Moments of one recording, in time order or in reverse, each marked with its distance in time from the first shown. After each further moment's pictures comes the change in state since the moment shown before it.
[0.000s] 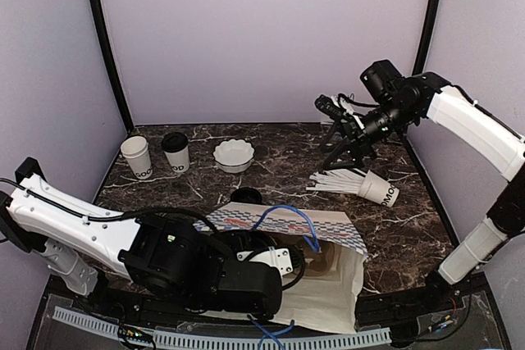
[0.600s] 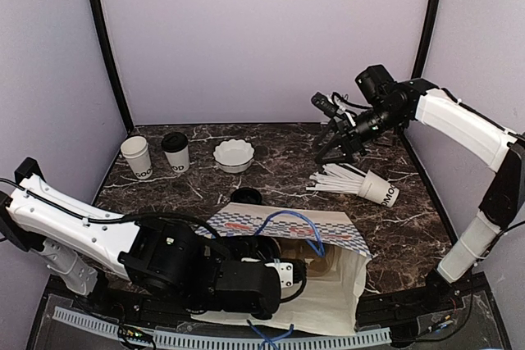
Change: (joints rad) left arm 0.002 -0.016 -0.050 0.094 0.010 0.249; right arm -0.061 0.085 -0.033 0.155 -0.069 0.109
